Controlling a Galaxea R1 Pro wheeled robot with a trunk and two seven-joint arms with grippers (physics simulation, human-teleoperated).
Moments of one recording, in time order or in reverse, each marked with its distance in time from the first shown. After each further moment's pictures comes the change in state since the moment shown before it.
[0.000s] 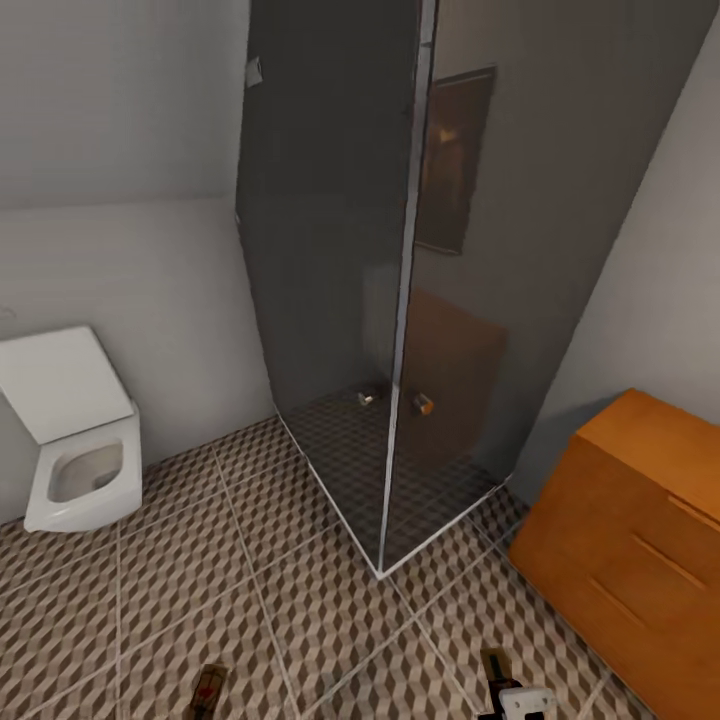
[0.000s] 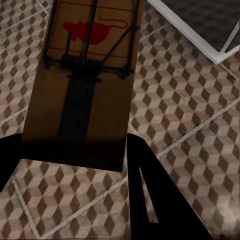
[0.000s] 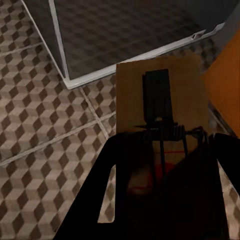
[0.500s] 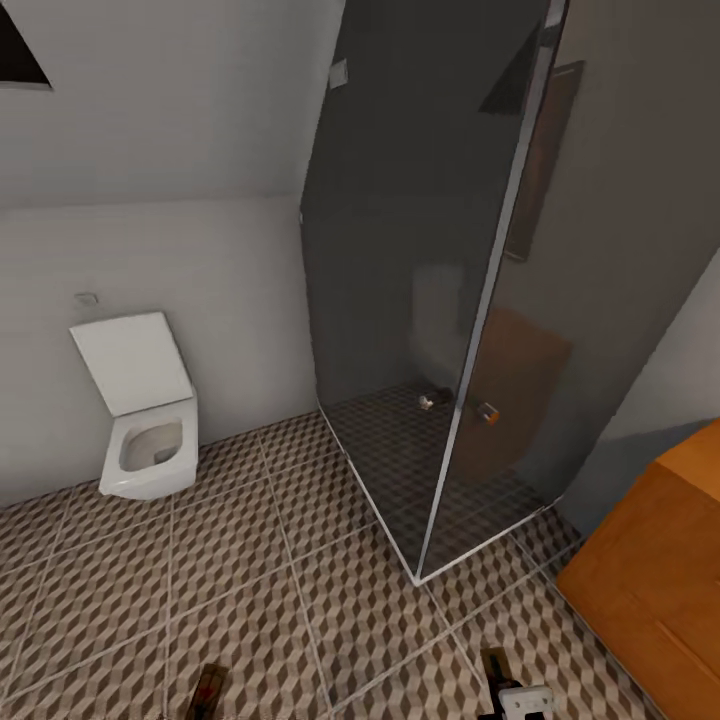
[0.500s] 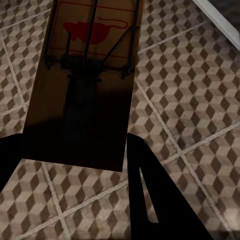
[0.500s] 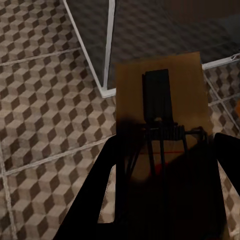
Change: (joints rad) left arm 0.000 0.000 0.000 0.000 0.000 0.001 0.000; right arm 0.000 0.000 0.000 0.000 0.000 0.000 0.000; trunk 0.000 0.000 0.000
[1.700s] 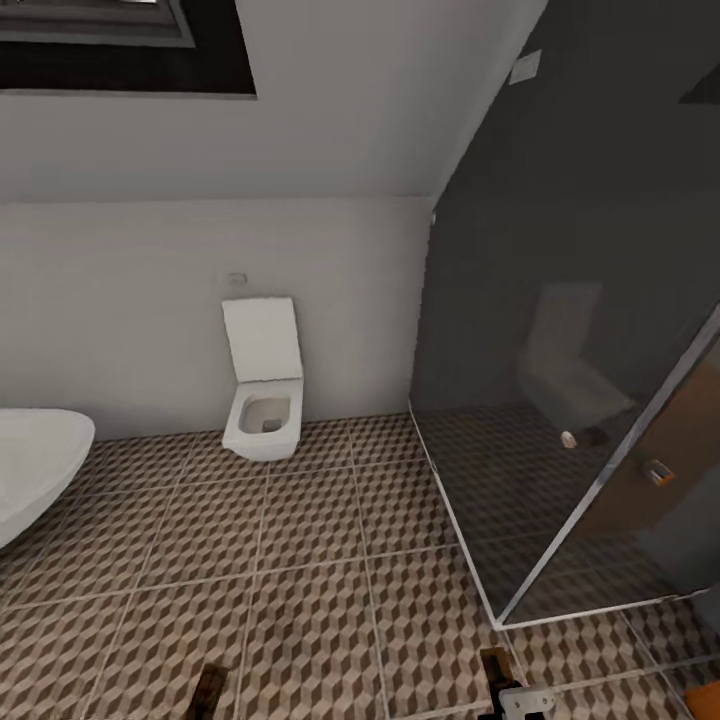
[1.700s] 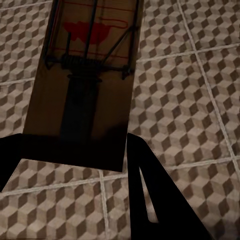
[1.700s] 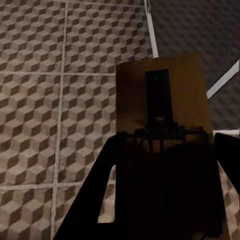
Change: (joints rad) left arm 0.000 0.000 0.000 0.000 0.000 0.000 0.000; right arm 0.000 0.000 0.000 0.000 0.000 0.000 0.000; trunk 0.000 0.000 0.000
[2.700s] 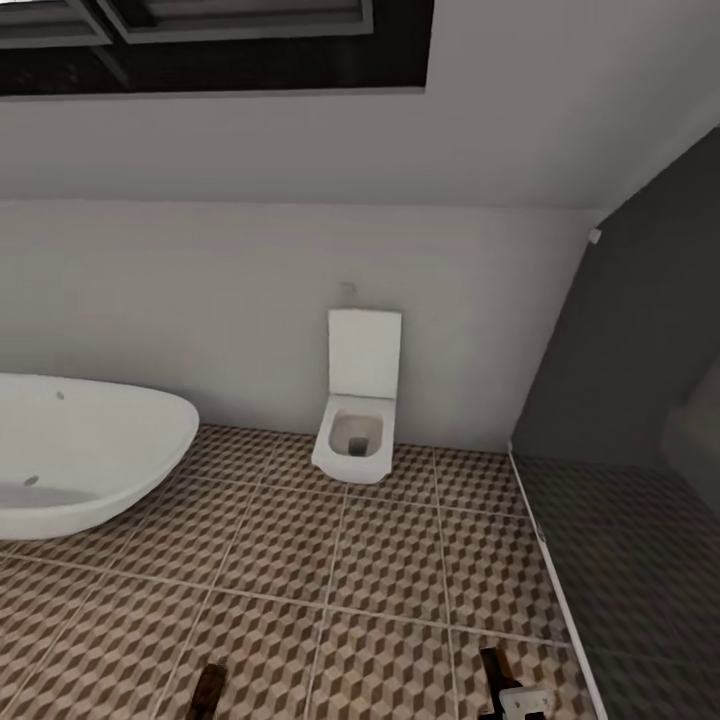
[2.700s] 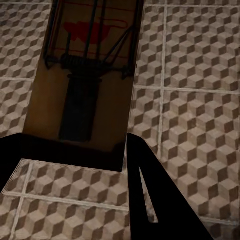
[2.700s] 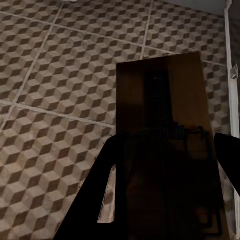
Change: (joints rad) left arm 0.000 0.000 0.000 0.000 0.000 0.000 0.000; right arm 0.000 -0.001 0.000 0.000 0.000 -0.002 0.000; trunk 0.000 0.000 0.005
